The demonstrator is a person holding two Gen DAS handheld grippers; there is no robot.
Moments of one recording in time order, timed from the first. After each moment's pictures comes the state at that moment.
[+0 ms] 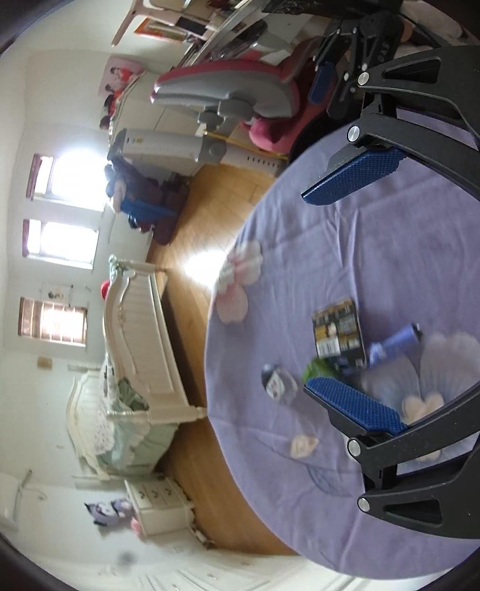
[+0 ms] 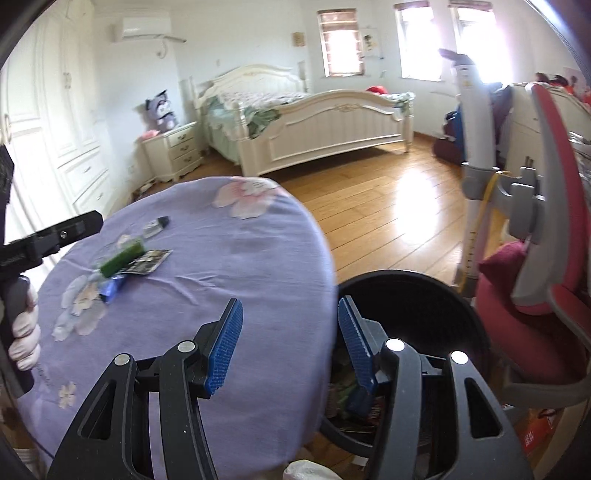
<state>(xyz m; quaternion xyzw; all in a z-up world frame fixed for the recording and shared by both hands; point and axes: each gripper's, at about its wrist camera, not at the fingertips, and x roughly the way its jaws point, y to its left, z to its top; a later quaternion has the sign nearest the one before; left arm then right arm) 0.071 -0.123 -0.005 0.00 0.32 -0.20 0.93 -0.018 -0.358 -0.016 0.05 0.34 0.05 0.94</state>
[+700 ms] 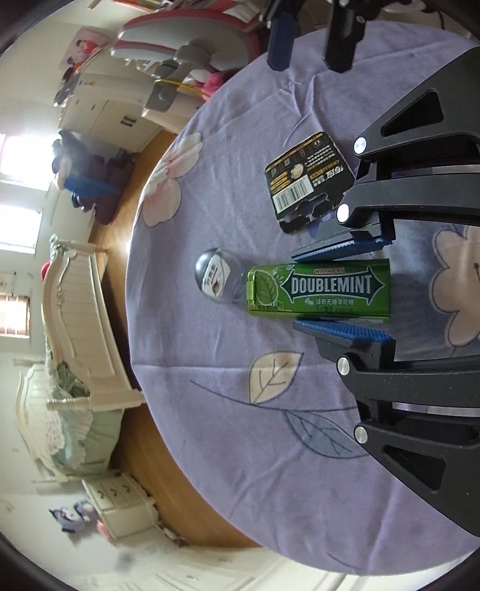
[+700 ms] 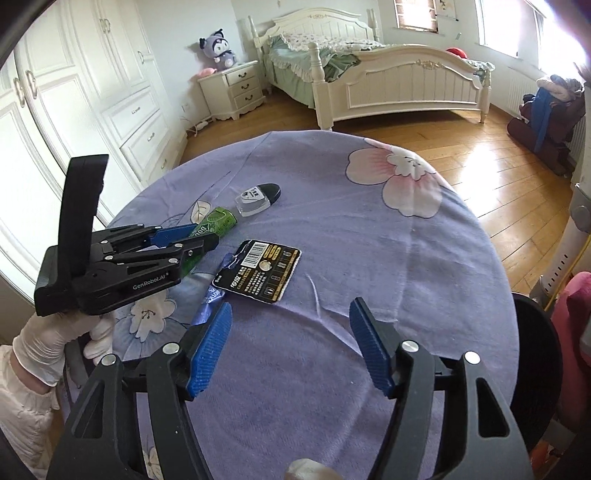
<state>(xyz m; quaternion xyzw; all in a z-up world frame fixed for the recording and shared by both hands) 0.159 -0.052 -0.075 0.02 0.43 -0.18 0.88 0.073 -0.226 -0.015 0.03 0.45 0.16 0.88</state>
